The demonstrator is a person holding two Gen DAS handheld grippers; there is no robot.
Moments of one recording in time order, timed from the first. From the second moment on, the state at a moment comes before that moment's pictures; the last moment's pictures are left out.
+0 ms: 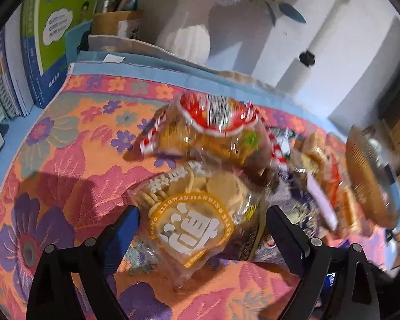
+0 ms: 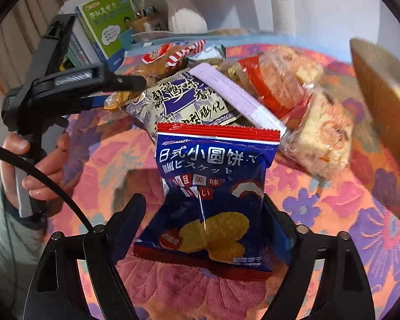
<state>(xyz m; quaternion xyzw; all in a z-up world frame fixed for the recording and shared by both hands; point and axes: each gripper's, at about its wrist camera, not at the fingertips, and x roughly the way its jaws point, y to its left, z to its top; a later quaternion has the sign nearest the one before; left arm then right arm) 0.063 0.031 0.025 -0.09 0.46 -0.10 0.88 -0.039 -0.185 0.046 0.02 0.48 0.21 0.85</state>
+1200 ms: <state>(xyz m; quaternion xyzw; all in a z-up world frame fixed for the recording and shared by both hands) 0.035 0.045 0.052 0.01 0.39 -0.16 0.91 -0.094 -0.234 0.076 0.10 0.41 0.23 0.88</state>
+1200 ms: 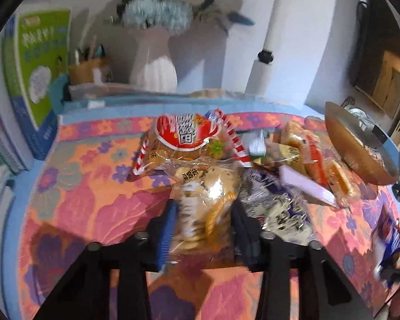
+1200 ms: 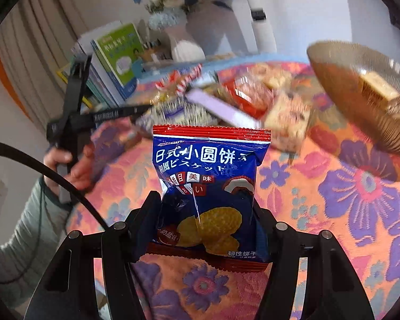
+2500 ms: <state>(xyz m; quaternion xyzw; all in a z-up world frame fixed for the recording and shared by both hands) 0.079 0.038 0.014 -0.02 0.47 -0.10 0.88 -0.093 -0.254 0.075 0.11 0.42 0.22 0.87</state>
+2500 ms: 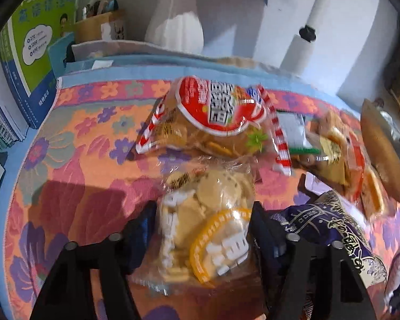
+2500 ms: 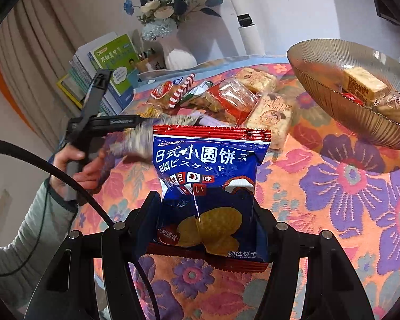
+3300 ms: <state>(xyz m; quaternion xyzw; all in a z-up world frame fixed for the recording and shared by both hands) 0.025 0.101 0.091 -0.20 0.38 -0.17 0.89 -0.111 -0.271 0.100 0.14 0.37 0.21 0.89</state>
